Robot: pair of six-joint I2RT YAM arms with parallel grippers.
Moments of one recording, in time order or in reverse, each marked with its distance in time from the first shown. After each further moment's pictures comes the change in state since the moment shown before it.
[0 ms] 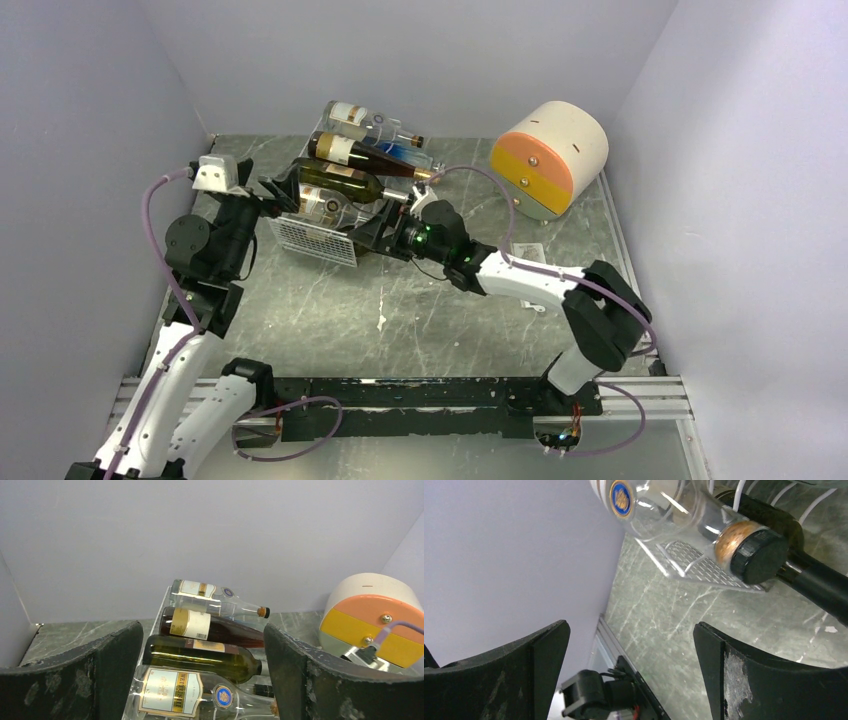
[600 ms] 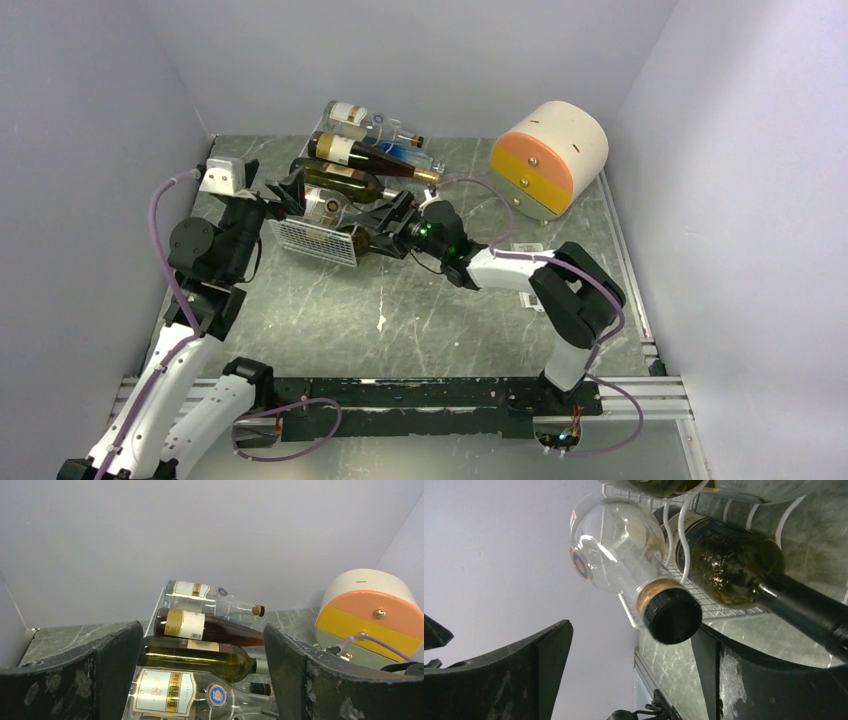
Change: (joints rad) left arm -0.074 -0.007 0.000 0.002 -0.045 0.035; right arm -0.076 0.174 -0.024 0.236 0.017 0.303
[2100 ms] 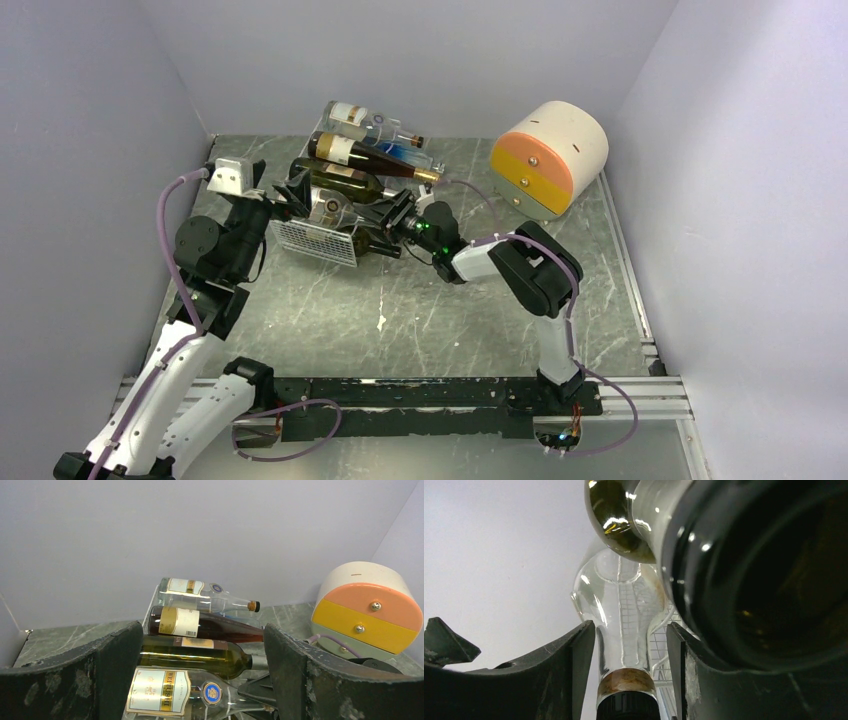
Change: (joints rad) left arm -0.040 0.013 0.000 0.001 -0.011 0.018; right arm -0.058 0.295 0.075 0.404 -0.081 0.126
